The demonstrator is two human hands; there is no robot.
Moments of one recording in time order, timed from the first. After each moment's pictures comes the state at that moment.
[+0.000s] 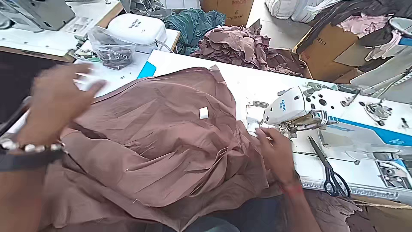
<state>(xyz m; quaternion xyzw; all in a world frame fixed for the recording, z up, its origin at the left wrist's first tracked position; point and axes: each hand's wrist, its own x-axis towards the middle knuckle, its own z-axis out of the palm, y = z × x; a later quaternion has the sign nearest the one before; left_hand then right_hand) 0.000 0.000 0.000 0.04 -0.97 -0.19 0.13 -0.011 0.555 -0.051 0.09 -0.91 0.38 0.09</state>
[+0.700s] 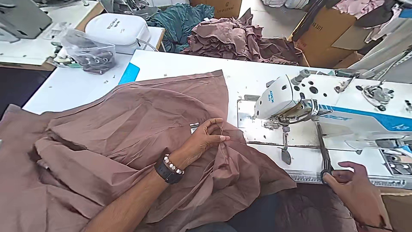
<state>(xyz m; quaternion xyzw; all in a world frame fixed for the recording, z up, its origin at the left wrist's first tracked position) -0.020 0.332 -0.096 0.05 -0.51 -0.82 -0.25 0.079 0.803 -0.088 -0.16 -0.96 0.23 0.02</state>
